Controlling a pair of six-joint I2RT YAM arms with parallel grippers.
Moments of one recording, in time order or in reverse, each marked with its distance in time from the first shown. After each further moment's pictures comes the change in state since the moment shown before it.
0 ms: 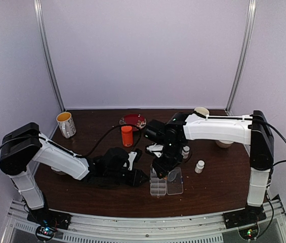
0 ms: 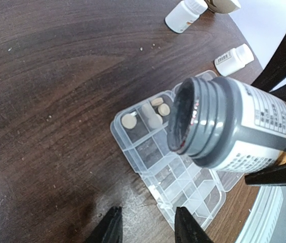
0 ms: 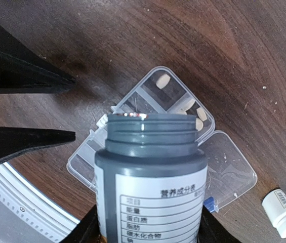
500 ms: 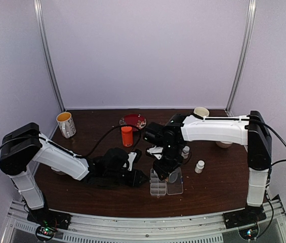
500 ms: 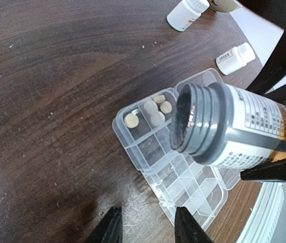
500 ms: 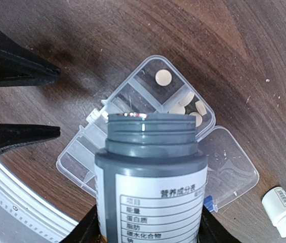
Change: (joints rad) left arm 0.000 0.000 -0.006 0.001 0.000 0.000; right arm 0.006 0.024 0.001 -0.021 0.014 -0.007
